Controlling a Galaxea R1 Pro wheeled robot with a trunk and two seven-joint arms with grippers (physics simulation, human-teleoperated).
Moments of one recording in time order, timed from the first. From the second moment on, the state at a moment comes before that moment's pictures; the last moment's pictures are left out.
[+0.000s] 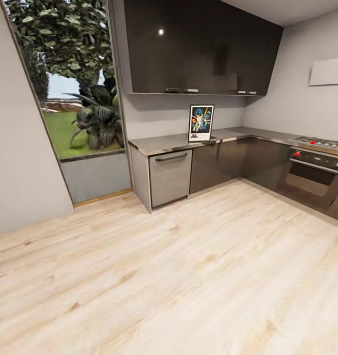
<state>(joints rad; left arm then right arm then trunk) 0.04 0.03 0.25 -0.55 -0.01 -0.13 0.00 -0.02 -0.02 0.02 -0.34 0.18 -0.21 -0.09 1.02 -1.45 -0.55</state>
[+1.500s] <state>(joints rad) 0.04 0.03 0.25 -0.55 -0.01 -0.13 0.00 -0.02 -0.02 0.02 -0.34 0.18 -0.21 -0.09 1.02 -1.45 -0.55</state>
